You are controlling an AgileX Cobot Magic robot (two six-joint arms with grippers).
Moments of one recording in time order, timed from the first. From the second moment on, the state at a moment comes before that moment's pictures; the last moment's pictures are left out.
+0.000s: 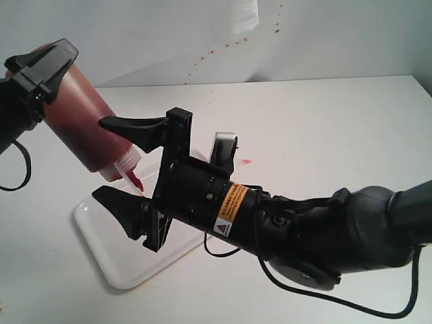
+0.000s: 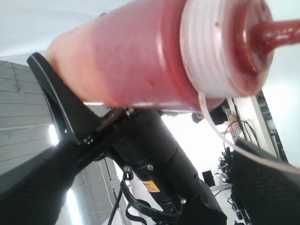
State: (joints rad) left arm -0.10 1.51 -0.46 0.37 -1.16 -0.94; right arm 0.86 1.91 -0.79 -0.31 -1.17 2.09
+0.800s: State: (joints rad) left arm -0.10 1.51 -0.46 0.55 -1.15 -0.93; right arm 0.86 2.01 -0.93 -0.20 -1.15 2.09
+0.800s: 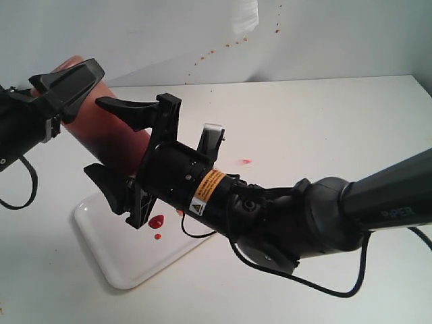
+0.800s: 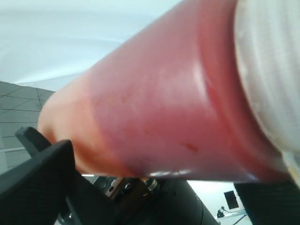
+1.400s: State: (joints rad) left arm -0.10 1.51 -0.46 0.60 -1.16 -0.91; right arm 0.86 2.04 -0.90 0.08 -1.09 2.09
